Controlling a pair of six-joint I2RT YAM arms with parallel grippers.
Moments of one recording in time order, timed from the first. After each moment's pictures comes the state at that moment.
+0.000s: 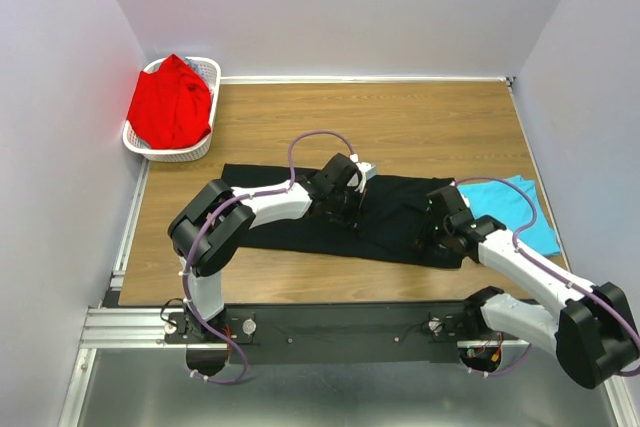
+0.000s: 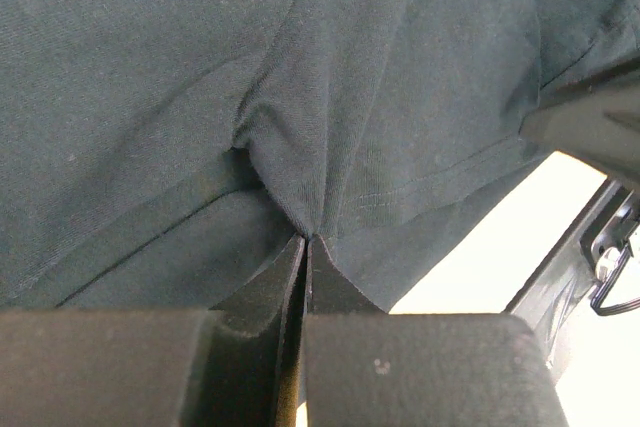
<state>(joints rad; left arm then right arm) -0.82 1.84 1.10 -0.14 0.35 -0.41 0.44 1.06 0.51 -0.53 0.05 0.83</state>
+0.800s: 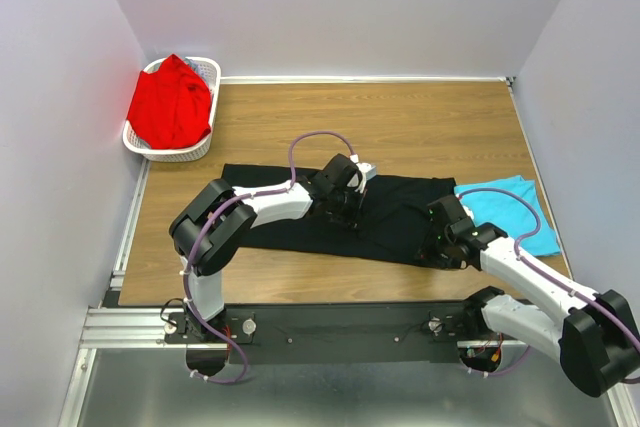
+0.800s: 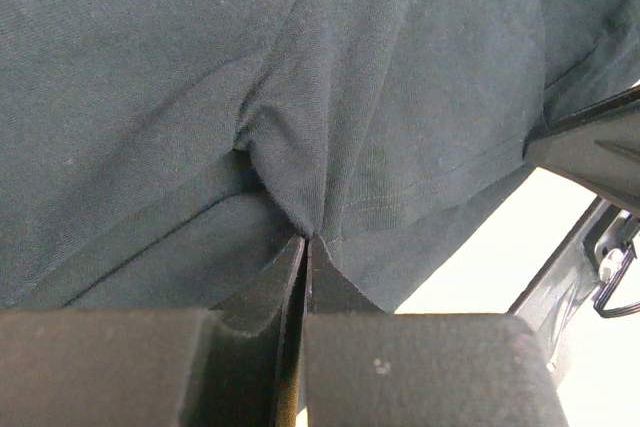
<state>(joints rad) -0.82 1.84 1.10 -0.13 0.35 -0.41 0.47 0.99 0.44 -0.60 0.06 0.93</state>
